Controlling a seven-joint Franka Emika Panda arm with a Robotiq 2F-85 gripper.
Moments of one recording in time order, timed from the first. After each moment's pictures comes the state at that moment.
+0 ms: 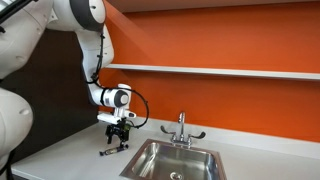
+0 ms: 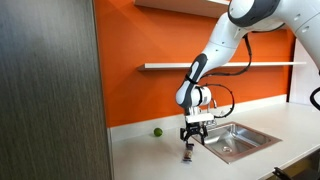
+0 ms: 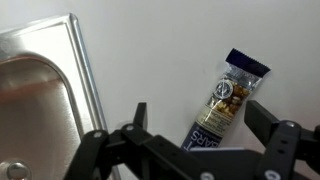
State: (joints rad) arm 0.08 0.51 0.00 -2.14 0.05 2.42 0.20
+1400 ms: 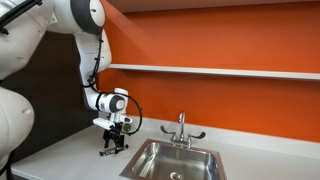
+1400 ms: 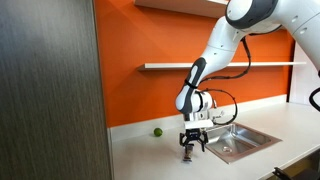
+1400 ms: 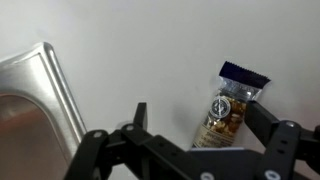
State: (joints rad) arm 0.11 0.53 0.00 -2.19 0.10 2.51 0.30
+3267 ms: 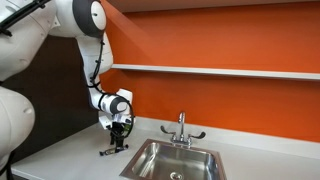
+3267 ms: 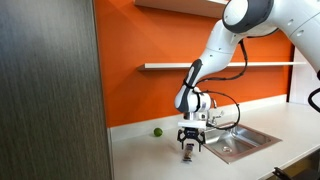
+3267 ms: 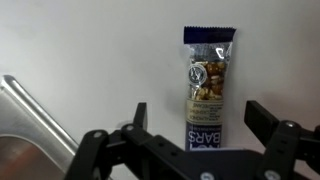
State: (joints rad) arm 0.13 0.57 -0.03 -2.14 0.26 2.56 0.49
